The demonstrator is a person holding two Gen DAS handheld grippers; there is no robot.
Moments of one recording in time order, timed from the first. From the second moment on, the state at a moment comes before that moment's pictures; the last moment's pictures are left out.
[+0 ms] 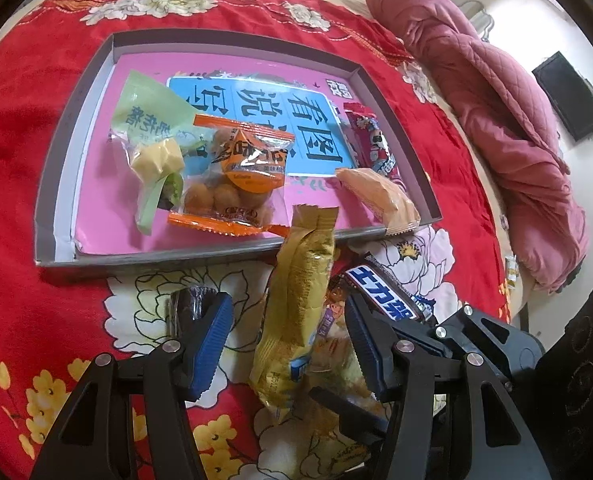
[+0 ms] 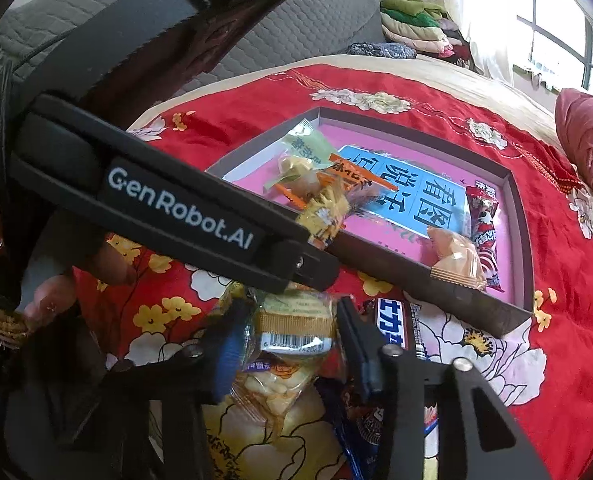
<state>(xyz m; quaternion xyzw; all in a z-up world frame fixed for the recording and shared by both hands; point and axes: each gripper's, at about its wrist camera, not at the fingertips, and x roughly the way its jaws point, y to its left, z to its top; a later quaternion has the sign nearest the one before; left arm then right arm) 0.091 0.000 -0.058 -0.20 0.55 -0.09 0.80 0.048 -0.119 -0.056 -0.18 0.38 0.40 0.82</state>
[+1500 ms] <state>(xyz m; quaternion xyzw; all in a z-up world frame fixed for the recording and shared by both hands) 0.085 0.019 -0.036 -0.22 0.52 -0.08 0.82 0.057 -0.125 -0.050 -0.15 0.38 0.40 0.82</state>
